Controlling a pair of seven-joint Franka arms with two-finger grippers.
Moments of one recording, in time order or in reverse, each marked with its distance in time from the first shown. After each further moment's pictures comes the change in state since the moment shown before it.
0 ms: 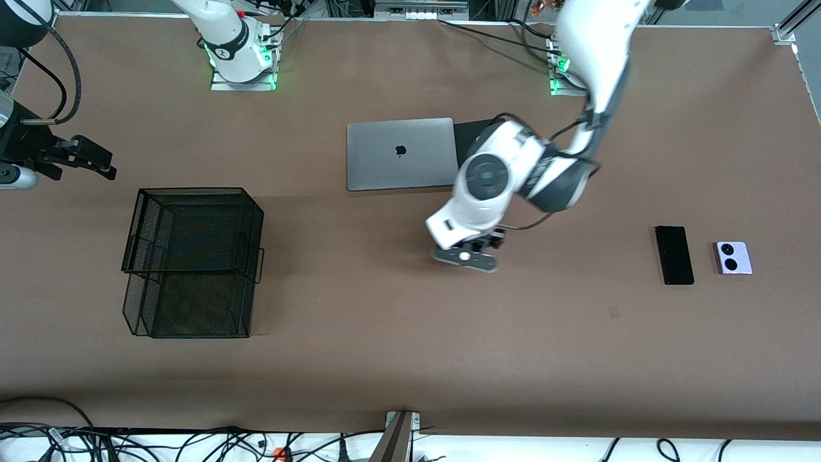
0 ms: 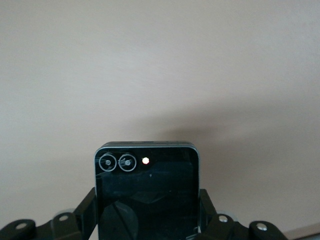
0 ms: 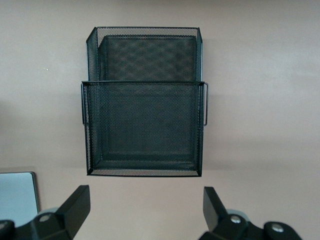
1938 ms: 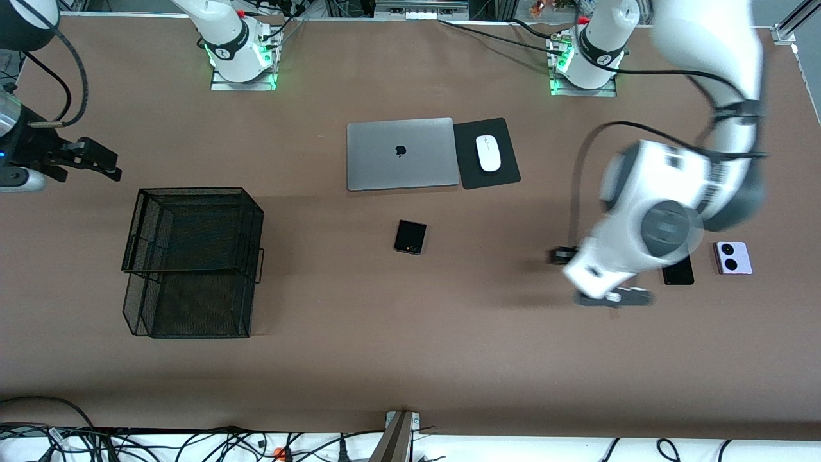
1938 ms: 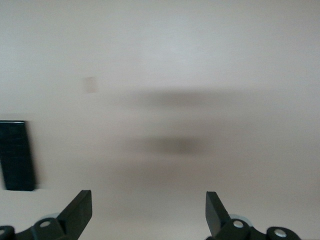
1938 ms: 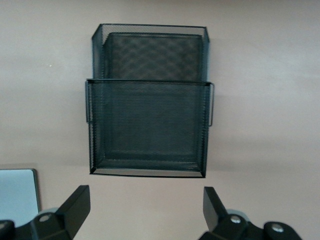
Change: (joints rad) left arm 0.355 -0.127 0.068 0.086 0.011 -0.351 0.192; right arm 0.020 0.011 0.011 0.000 0.000 0.000 -0.006
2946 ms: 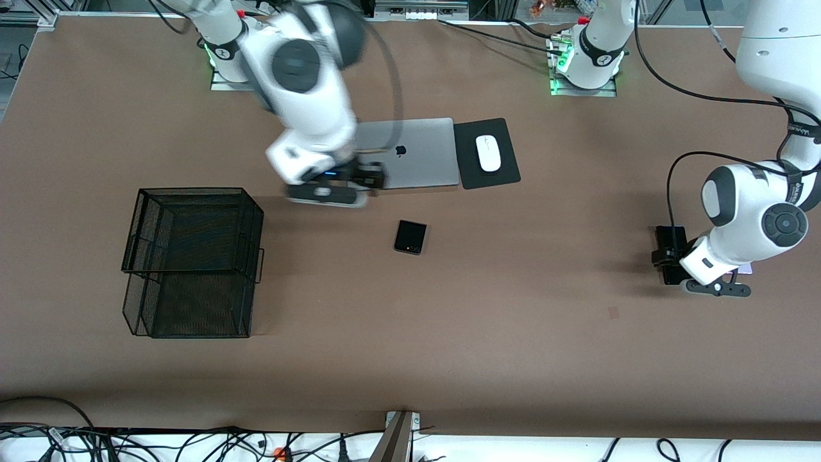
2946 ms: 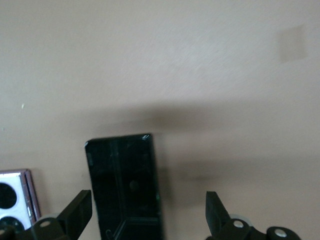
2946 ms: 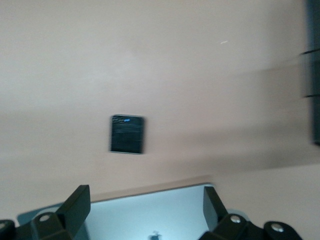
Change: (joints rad) left arm 0.404 -0.052 -0.004 -0.576 0.082 0.661 0.416; right arm 0.703 0.463 0.015 0.306 -0.012 0.207 0.909
